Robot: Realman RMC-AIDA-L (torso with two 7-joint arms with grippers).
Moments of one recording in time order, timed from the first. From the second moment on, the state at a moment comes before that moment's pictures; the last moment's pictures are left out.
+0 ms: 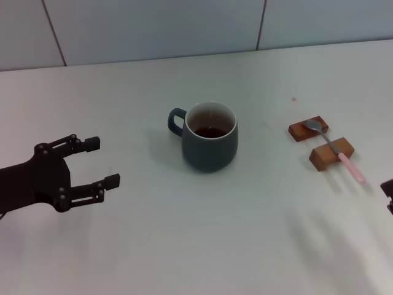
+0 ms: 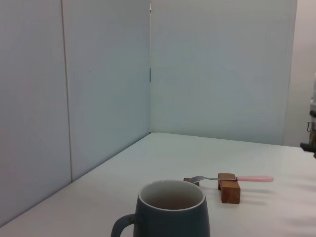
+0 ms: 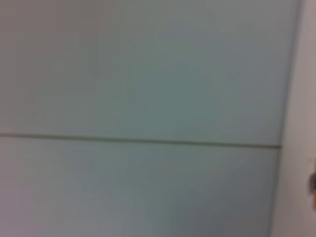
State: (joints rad) left arm -0.42 -1.96 0.98 0.53 1.62 1.53 -1.02; right arm 0.02 2.09 0.32 0.05 -2.13 -1.74 1.72
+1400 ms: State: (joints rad) left arm -0.41 -1.97 0.92 0.53 1.62 1.53 -1.03; right arm 0.11 2.08 0.32 -0.02 -2.14 -1.49 1.82
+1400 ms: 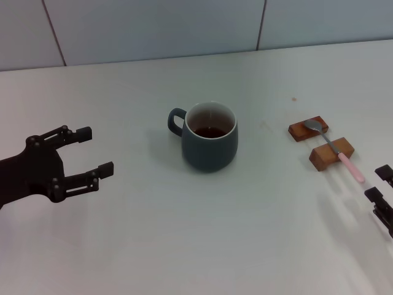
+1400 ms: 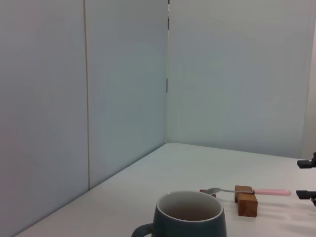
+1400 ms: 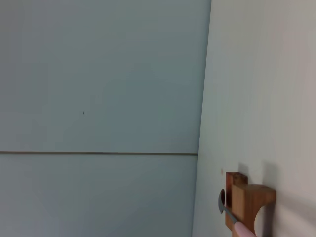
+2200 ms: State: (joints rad) left arm -0.40 -1.97 0.90 0.55 1.61 1.55 -1.04; right arm 0.15 2.08 0.31 -0.03 -2.14 -1.43 1.84
